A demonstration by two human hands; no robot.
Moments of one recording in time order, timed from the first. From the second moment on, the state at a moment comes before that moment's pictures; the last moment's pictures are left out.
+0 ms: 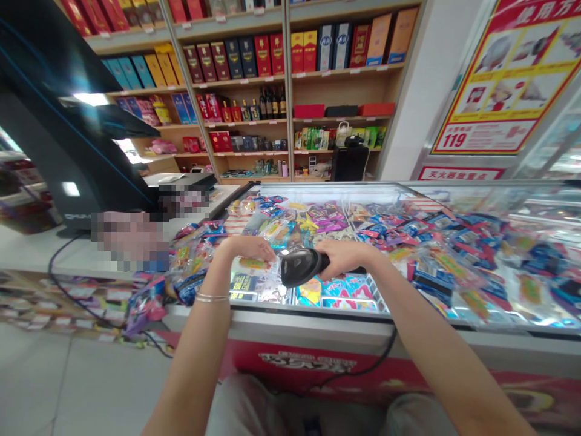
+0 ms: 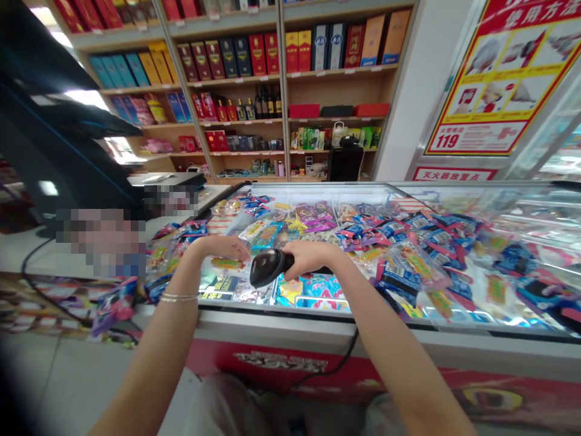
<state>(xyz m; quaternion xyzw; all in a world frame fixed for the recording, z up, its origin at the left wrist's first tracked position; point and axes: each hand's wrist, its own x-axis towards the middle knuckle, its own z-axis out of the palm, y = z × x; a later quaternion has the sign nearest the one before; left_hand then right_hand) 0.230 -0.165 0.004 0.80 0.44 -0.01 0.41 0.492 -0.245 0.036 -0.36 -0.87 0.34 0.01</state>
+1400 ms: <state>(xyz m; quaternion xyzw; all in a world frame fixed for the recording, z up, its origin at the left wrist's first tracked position) 0.215 -0.159 0.017 0.69 0.51 0.32 0.40 0.506 -0.244 0.044 -0.37 -0.84 0.37 0.13</state>
